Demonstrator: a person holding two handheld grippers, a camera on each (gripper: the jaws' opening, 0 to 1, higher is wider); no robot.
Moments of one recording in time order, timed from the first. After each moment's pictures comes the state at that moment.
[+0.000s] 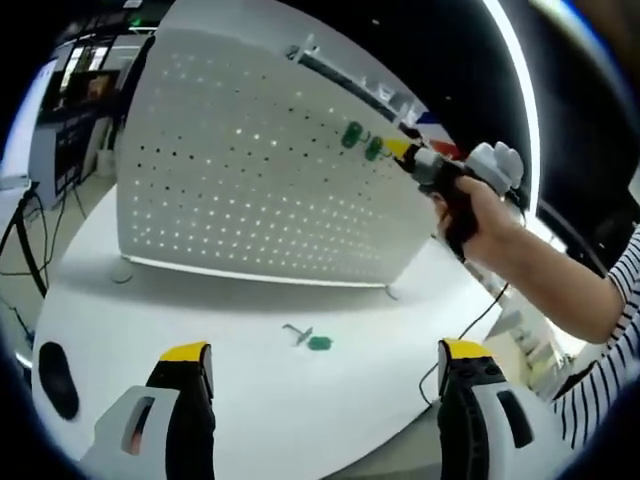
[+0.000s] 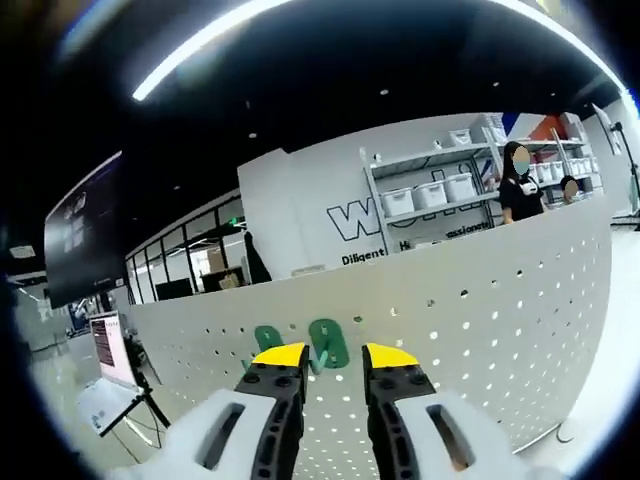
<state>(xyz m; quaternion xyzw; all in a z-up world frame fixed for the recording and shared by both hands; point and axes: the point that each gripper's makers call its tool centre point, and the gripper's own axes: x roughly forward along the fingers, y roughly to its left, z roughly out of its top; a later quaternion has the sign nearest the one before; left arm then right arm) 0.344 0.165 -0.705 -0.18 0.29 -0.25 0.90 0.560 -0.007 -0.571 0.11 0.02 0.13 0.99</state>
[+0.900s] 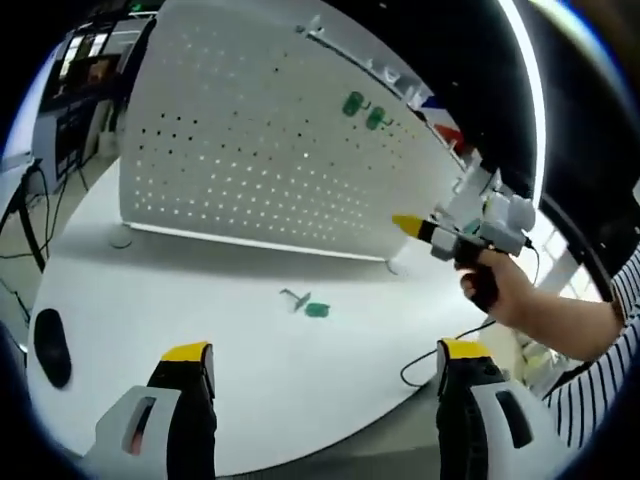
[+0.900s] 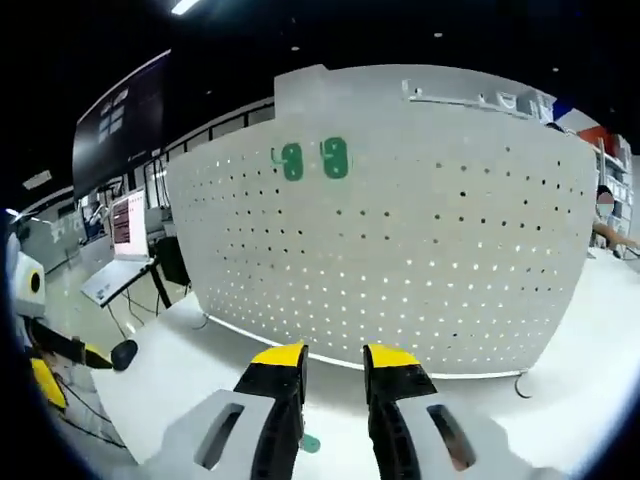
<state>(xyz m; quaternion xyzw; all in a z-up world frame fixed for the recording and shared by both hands) 0.315 0.164 -0.729 -0.18 0.34 -0.24 0.89 0.458 -0.024 -0.704 -0.03 0.18 0.20 0.96</state>
